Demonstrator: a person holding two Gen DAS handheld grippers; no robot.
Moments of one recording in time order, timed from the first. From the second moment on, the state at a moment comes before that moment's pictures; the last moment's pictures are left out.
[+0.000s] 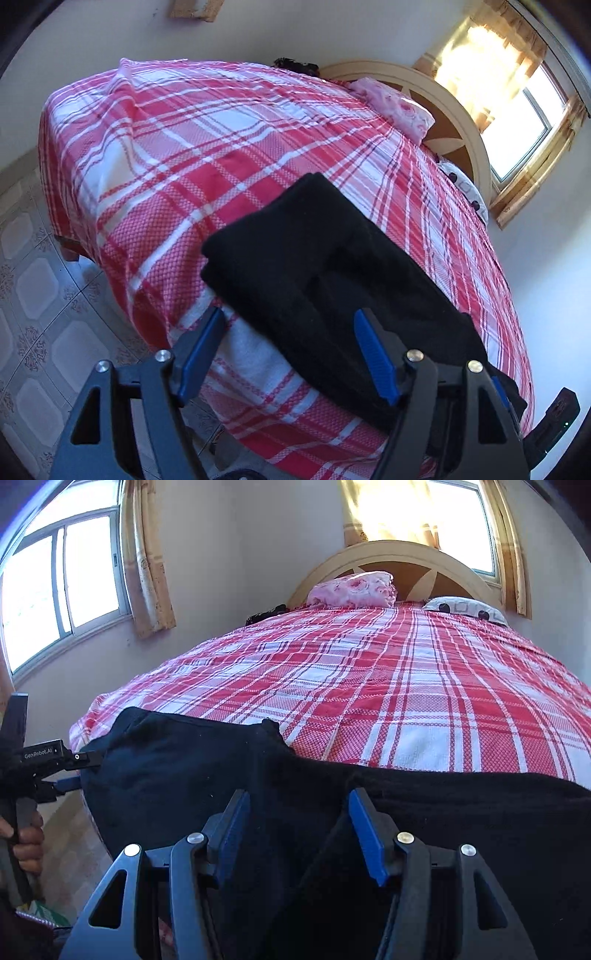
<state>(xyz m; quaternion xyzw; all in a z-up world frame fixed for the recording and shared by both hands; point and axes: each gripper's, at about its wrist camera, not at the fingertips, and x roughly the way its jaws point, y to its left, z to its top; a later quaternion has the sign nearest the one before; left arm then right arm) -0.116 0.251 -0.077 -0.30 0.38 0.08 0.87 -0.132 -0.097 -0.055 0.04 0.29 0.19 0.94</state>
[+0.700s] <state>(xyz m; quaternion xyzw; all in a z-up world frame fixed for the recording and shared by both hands) -0.093 0.229 -0.070 -0.18 0.40 0.17 0.88 -0.134 -0.099 -0.053 0.05 0.29 0.19 0.94</state>
